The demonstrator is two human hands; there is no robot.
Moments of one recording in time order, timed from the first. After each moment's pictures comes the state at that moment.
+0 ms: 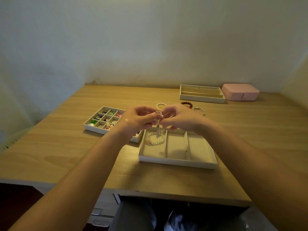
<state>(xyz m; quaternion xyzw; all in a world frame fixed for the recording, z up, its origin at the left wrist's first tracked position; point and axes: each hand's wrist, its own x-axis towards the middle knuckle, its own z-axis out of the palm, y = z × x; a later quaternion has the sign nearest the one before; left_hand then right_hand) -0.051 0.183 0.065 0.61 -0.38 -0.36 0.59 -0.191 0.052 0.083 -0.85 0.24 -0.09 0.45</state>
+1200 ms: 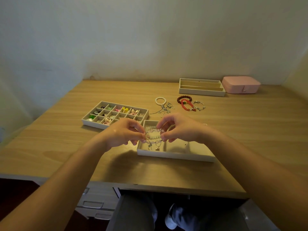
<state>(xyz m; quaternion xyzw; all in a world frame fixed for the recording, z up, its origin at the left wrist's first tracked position) -0.036 0.219 0.044 0.75 -0.46 -0.34 0.33 -0.212 0.064 0.051 -0.85 0.21 -0.03 0.48</state>
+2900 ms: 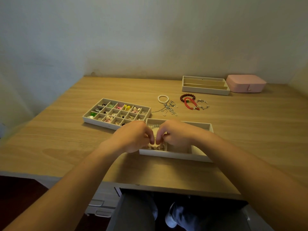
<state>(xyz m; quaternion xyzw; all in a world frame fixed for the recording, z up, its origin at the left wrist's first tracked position) -0.054 0.198 0.031 0.78 -0.60 -0.11 0.10 -0.183 0.064 0.028 -0.96 0.13 0.05 0.23</state>
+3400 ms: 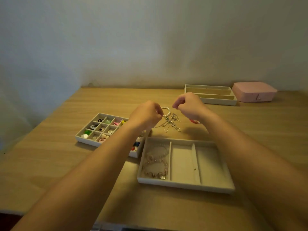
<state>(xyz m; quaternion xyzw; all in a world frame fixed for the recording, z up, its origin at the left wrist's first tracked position) -0.016 0.076 0.059 0.82 -0.49 -0.12 0.27 -0.129 -0.065 0.047 -0.86 0.34 -0.20 0.32</state>
